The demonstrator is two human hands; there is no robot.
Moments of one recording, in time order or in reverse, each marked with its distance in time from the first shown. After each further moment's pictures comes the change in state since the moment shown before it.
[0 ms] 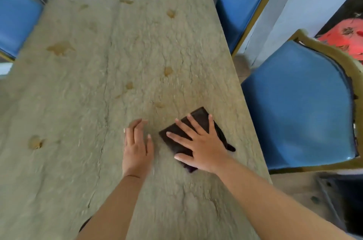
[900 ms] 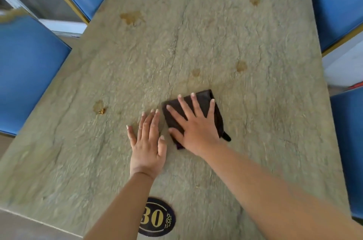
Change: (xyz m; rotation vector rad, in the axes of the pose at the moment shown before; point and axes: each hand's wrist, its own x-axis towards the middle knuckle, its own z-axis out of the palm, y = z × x) left_hand -0.015 -0.101 -0.063 0.236 -0.034 -0.191; right_hand 0.141 -0.128 0.005 -0.053 -0.054 -0.071
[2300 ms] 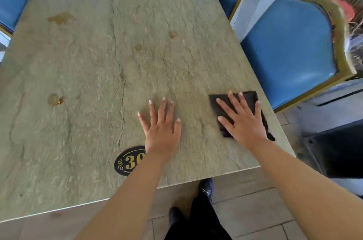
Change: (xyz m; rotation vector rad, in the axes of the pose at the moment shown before) left_hand -0.096 0.075 0.029 0.234 -0.332 0.298; right_hand -0.269 0.053 0.030 0.045 -0.015 0.661
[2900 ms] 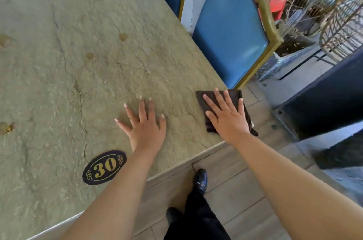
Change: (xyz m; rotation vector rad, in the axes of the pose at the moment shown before) left_hand -0.009 0.048 0.012 0.099 0.009 0.058; right_hand -0.065 0.032 0.010 0.086 0.000 0.217
